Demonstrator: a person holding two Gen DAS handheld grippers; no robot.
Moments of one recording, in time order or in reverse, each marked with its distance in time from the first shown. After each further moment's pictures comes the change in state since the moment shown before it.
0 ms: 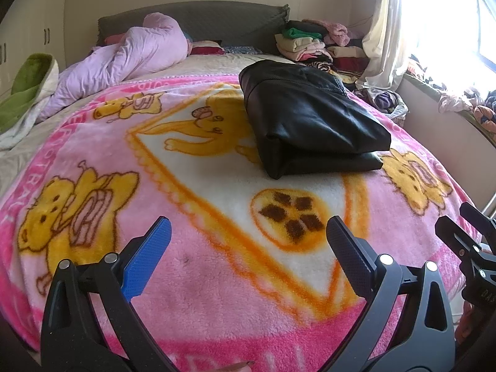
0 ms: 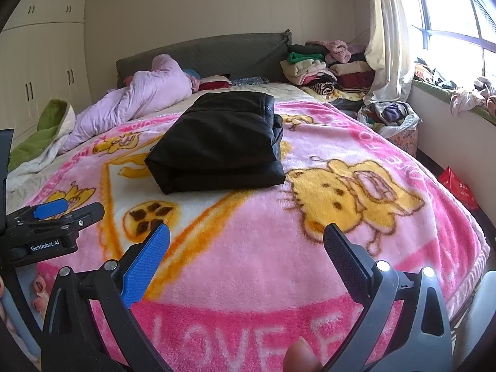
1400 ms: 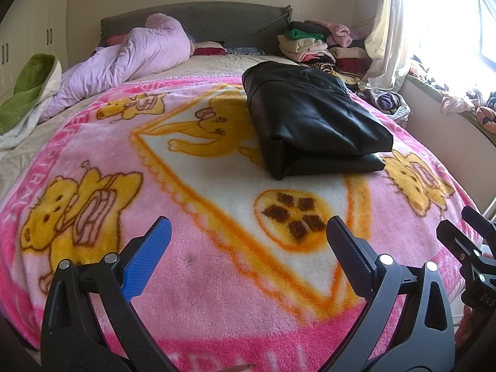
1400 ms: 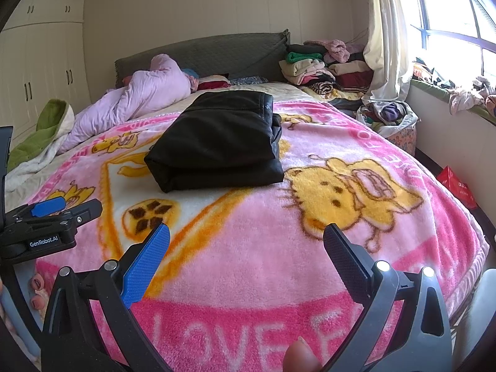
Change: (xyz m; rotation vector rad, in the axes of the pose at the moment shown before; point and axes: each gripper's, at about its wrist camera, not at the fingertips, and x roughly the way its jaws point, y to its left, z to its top) left arm -0.002 0.001 0.001 -0.003 -0.001 0.006; right arm 0.000 -0.001 -0.001 0.003 0.002 -0.003
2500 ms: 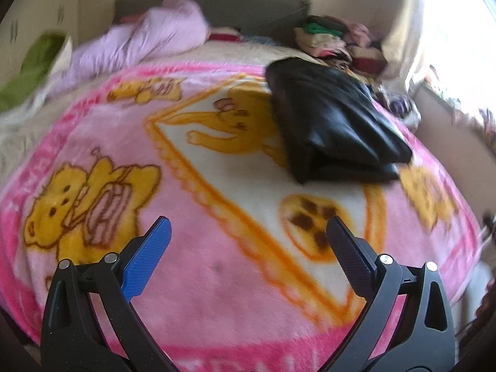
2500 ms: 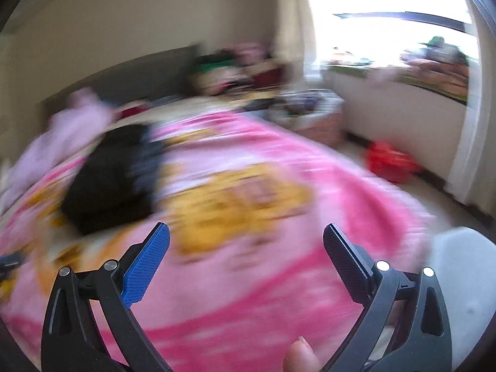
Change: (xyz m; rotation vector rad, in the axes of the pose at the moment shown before) left arm 0.008 0.047 0.027 -0.140 0.080 -0.005; right arm -0.054 -0.145 -0.014 0.301 -0.072 -0.507
